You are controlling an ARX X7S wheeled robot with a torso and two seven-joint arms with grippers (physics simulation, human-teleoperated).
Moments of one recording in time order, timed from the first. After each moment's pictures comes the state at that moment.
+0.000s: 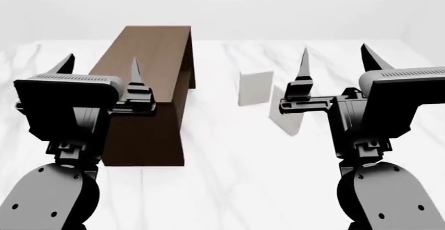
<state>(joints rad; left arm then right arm) -0.48 -0.25 0.04 0.72 -0.22 -0.85 -0.19 0.50 0.22 -0.08 -0.72 0.17 0.79 0.19</state>
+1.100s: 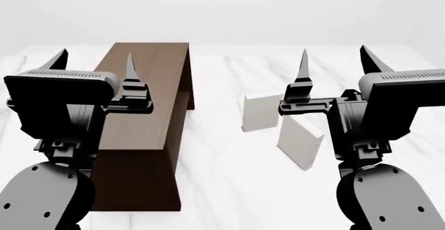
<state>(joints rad) -0.50 -0.28 0.03 0.74 -0.25 -0.87 -0.21 0.49 0.24 -0.09 -0.72 0.20 0.77 0.21</state>
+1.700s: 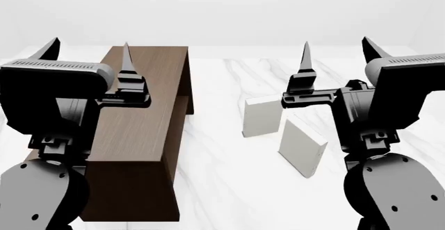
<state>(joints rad) -0.56 -0.29 0.03 0.81 -0.28 -0.96 -0.23 0.57 0.26 -0.06 -0.75 0.27 0.90 0.21</state>
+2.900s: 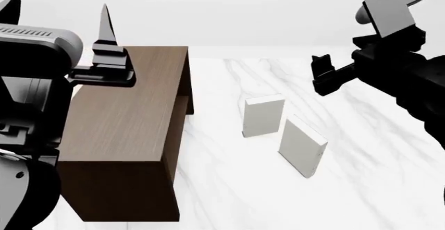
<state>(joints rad) -0.77 -0.32 -0.03 0.99 -0.40 -1.23 -0.27 1.18 0.59 -0.31 -0.20 0.48 1.37 -0.19</state>
